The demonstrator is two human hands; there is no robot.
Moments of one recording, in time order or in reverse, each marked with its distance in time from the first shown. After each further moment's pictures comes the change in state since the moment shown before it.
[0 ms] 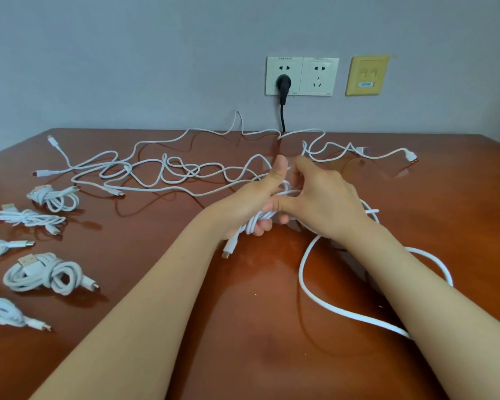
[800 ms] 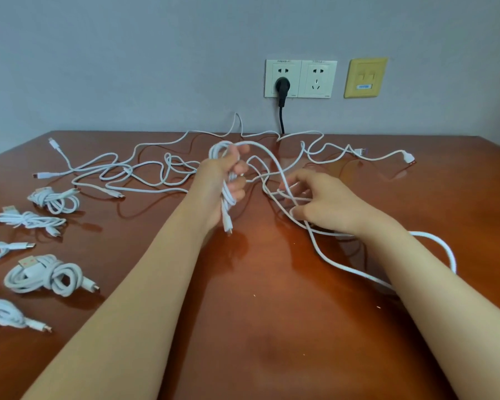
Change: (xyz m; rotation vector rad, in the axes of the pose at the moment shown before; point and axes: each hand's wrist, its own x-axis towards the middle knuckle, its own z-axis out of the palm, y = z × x) left_hand -0.002 0.002 -0.027 -0.727 0.304 0.207; right_hand 0.008 0.012 -0.008 0.301 -0.290 0.044
